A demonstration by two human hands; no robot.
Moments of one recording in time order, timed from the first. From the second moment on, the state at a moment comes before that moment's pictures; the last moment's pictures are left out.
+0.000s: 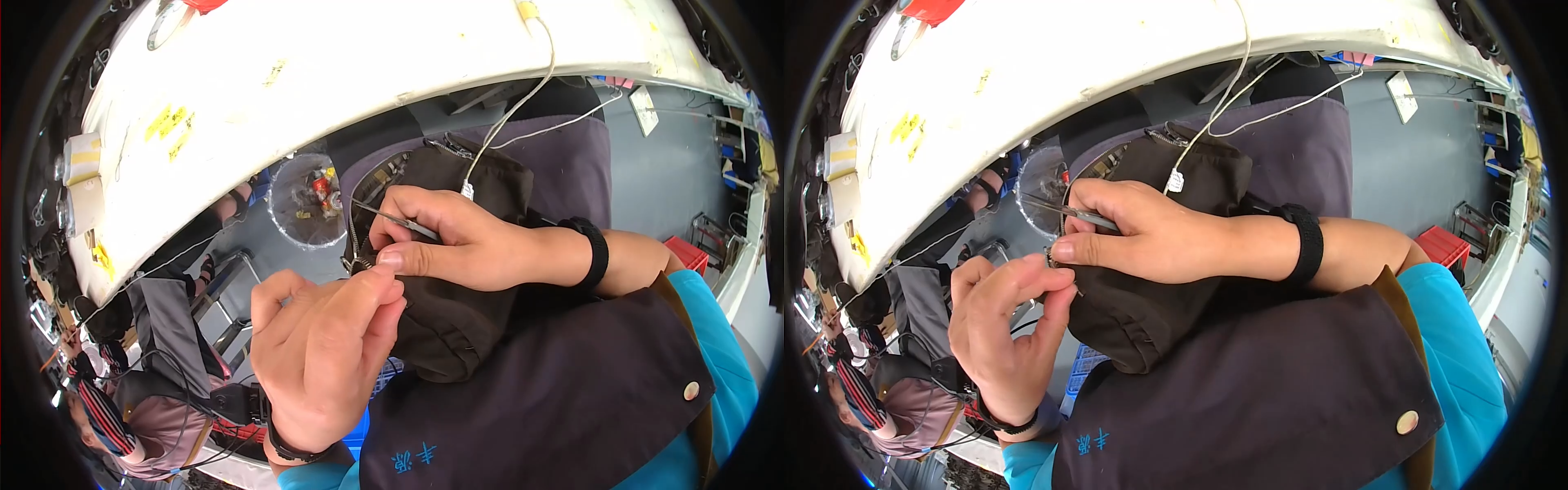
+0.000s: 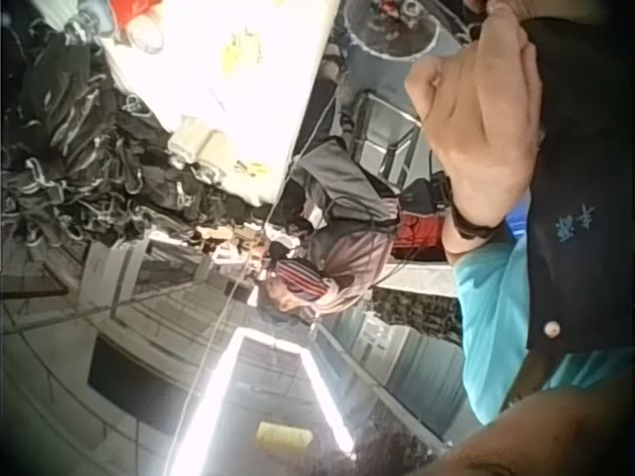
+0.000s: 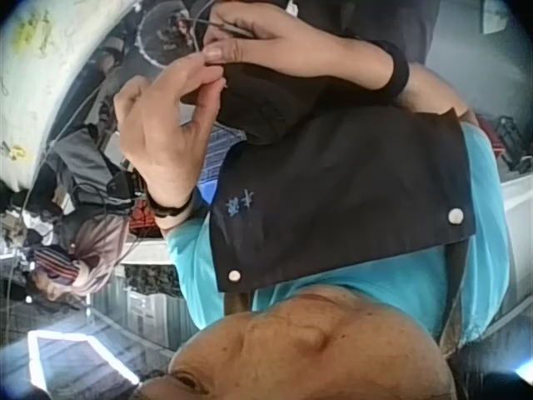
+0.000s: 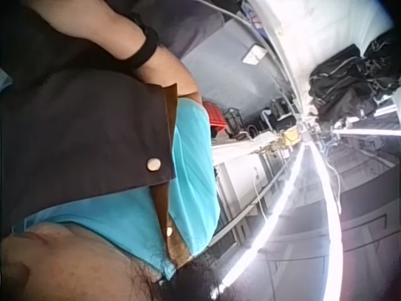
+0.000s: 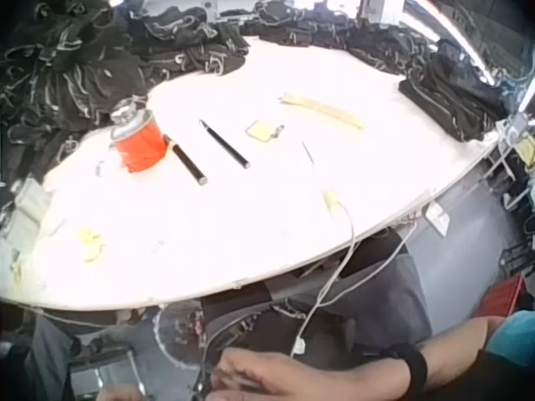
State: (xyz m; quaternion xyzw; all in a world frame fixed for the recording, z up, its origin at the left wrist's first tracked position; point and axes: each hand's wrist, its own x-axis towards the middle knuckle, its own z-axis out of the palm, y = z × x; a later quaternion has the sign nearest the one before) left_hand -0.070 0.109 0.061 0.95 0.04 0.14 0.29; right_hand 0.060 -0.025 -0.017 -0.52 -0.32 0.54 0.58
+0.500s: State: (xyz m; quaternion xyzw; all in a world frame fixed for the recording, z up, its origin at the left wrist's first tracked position) left_hand -0.078 0.106 0.031 0.84 0.13 0.12 0.51; right_hand 0.060 -0.025 -0.021 -0.52 -0.31 0.54 0.58
